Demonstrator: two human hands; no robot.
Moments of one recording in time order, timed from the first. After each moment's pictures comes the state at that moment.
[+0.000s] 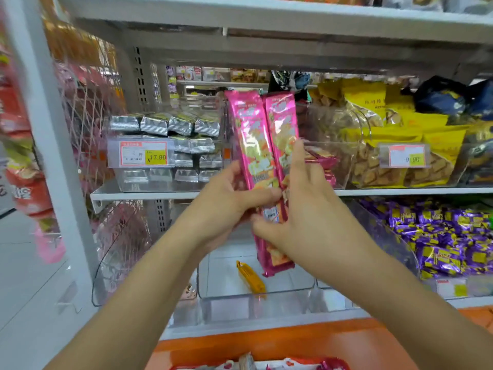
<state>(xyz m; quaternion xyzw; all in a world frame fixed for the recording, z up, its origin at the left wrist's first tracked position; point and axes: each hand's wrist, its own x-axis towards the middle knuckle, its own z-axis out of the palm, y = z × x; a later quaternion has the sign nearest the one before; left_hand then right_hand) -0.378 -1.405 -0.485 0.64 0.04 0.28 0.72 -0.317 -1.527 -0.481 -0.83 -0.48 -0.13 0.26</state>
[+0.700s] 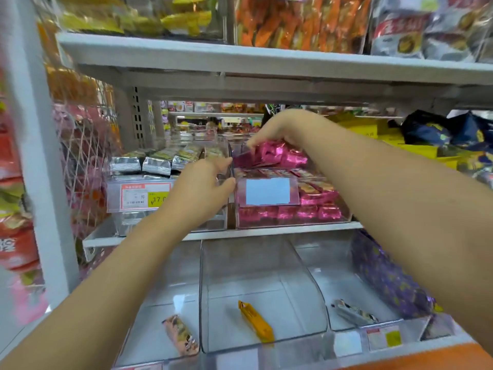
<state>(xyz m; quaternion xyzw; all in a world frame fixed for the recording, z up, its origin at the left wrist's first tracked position) -0.364 -1.323 -0.436 0.90 0.18 0.36 0.17 -0.212 -1.390 -0.335 -0.90 -0.41 0.12 0.13</state>
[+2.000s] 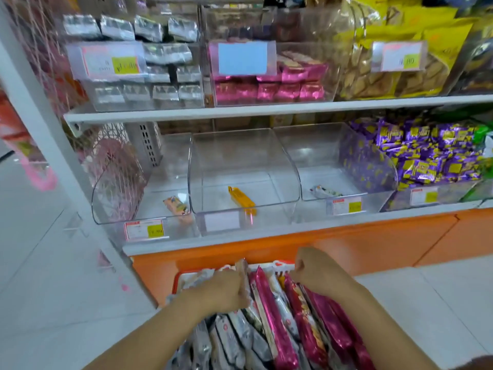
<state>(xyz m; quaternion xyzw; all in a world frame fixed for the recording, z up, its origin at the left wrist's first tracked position) -0.420 -1.438 -0.744 0.93 0.17 -0.24 0.22 -0.287 -1.598 -0.707 -0.89 -0.35 0.25 0.12</state>
